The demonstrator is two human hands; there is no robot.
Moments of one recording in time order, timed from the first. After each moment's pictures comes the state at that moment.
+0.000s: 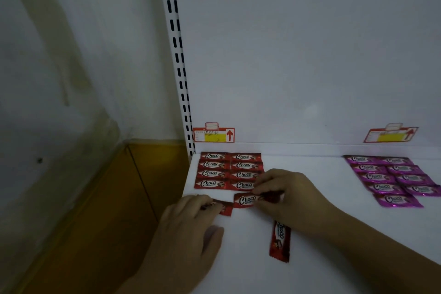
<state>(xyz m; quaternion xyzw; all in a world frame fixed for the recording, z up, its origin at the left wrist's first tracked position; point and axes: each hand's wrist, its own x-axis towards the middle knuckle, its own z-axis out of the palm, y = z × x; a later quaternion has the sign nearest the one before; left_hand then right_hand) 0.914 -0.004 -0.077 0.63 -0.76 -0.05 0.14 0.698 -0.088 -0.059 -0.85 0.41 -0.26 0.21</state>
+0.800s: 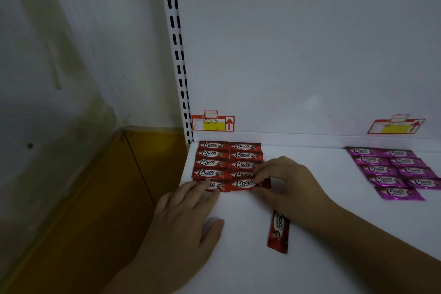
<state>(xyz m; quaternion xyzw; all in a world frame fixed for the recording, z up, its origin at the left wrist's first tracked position) 0.915 -0.003 -0.088 0.64 -0.76 0.02 0.09 0.697 -0.093 -0.072 -0.85 0.41 -0.30 0.17</state>
